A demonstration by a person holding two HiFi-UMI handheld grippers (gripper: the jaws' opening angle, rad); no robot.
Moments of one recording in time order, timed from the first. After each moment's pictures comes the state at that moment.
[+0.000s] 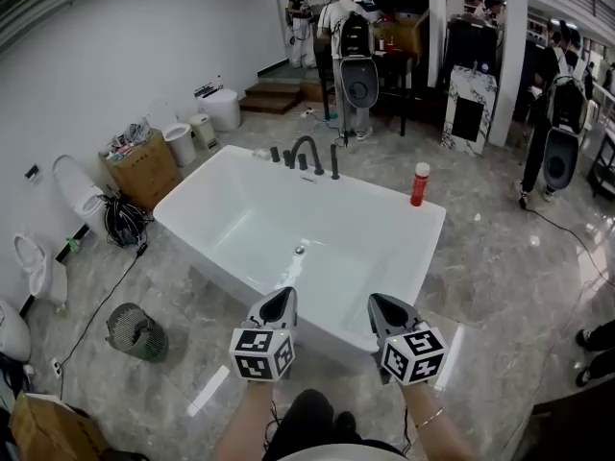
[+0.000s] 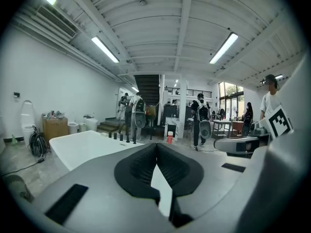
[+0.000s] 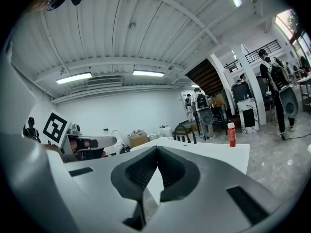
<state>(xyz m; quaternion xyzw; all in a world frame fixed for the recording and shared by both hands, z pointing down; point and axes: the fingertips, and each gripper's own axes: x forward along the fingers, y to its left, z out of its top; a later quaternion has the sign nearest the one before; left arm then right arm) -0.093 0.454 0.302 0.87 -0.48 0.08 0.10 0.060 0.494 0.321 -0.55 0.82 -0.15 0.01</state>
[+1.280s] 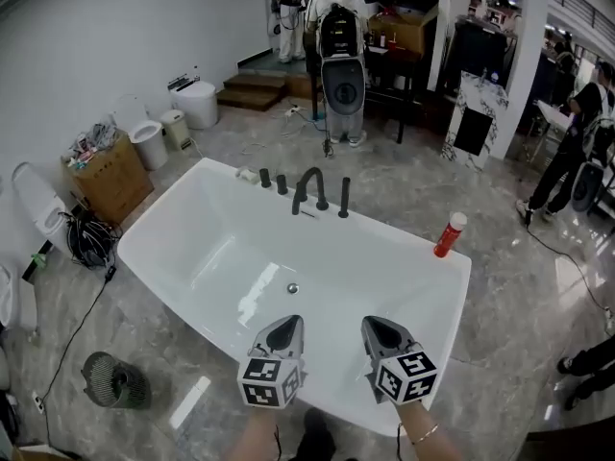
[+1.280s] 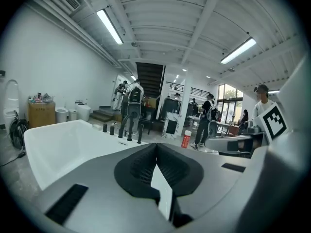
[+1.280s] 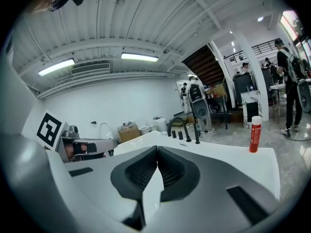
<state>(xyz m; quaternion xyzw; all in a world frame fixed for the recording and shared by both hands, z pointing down) -0.144 -0.007 0.394 0.88 -0.44 0.09 0.16 -0.015 0.024 0.399 -0.57 0.80 -0.19 -0.04</state>
